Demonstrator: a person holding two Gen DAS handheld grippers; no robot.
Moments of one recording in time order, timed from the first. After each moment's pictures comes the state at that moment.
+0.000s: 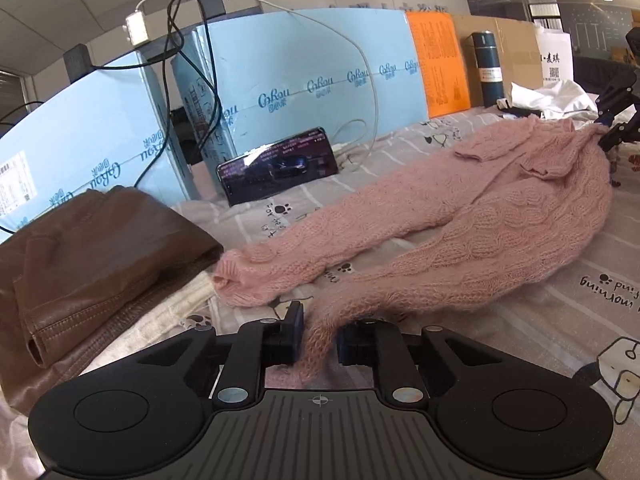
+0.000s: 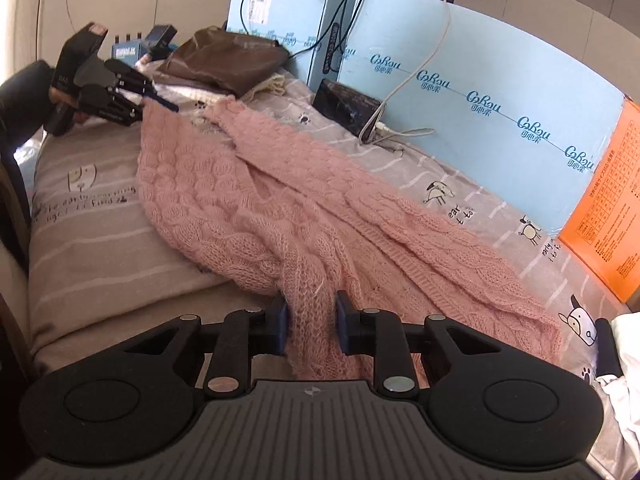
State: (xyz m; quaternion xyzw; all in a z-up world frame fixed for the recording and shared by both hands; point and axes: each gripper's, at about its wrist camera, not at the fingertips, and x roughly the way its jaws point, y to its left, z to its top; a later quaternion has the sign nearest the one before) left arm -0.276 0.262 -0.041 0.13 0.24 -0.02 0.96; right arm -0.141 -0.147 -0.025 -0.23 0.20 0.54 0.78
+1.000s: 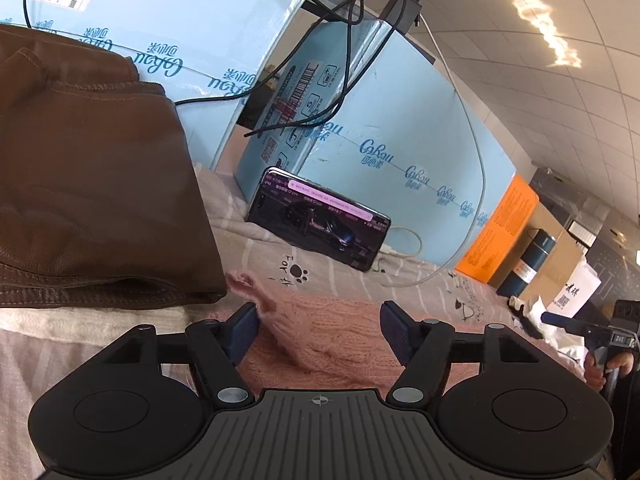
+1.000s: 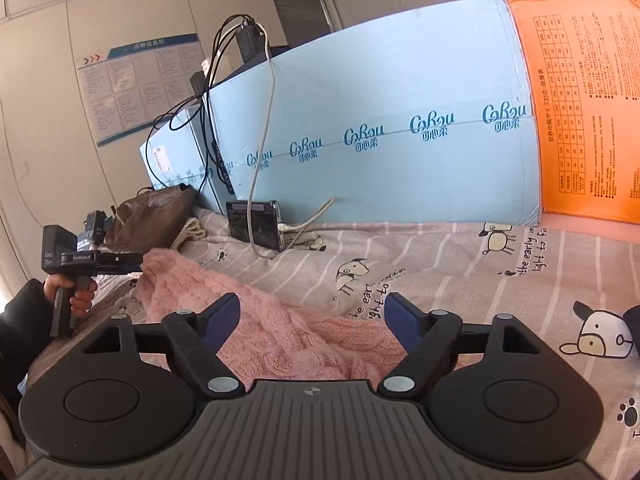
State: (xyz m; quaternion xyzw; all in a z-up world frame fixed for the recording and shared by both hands) left arm -0.182 0.339 -0.040 -0.24 0.20 -0.02 0.95; right arm 0.003 -0.153 -0.014 0.03 0.22 0.53 0.82
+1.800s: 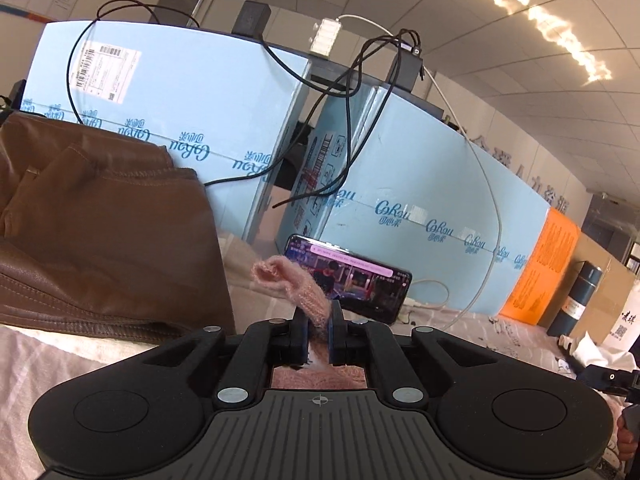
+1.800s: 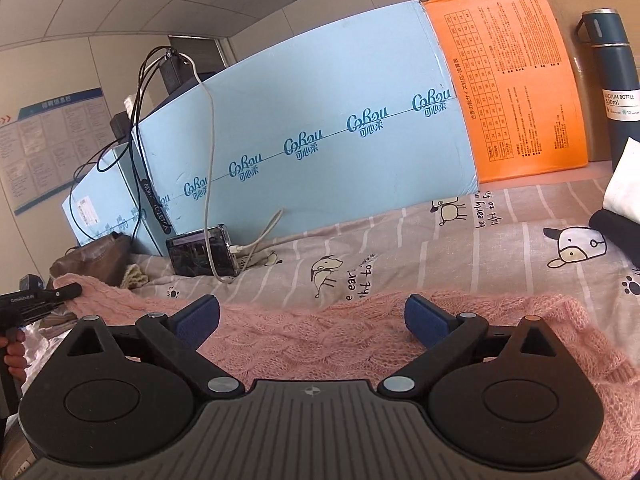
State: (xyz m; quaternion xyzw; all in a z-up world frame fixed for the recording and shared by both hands) left arm -0.206 0.289 -0.010 -0.19 0.14 0.11 0.97; right arm -0.040 -0.126 -0.042 0.11 0.23 0.39 0.89
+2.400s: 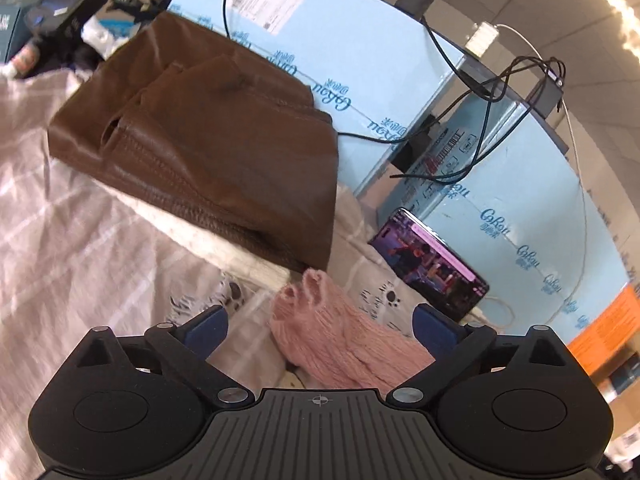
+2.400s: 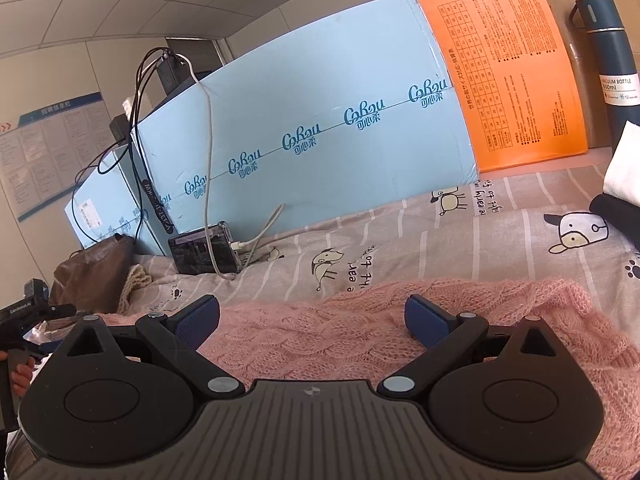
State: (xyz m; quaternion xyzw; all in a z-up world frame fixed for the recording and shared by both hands) left arm -0.234 0.296 -0.027 -0.40 0.18 0.22 0.87; right arm -0.040 -0.129 -0.047 0.12 0.24 0.39 0.88
